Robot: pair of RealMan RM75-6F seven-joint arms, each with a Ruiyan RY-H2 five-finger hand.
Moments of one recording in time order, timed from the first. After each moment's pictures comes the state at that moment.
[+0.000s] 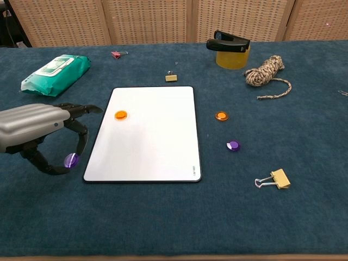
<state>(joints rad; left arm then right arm) -0.53 -1.46 0.01 -1.55 1.43 0.98 0.26 0.05 -1.04 0.06 -1.65 -1.51 1.51 0.03</state>
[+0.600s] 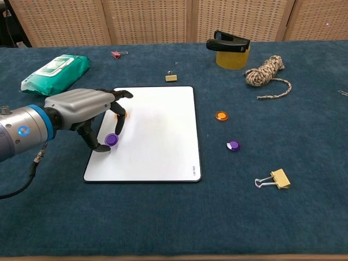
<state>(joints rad) -0.68 -1.65 -0.15 -1.48 1.09 0.92 0.56 0.05 -1.03 0.07 -1.65 -1.50 1.50 0.05</state>
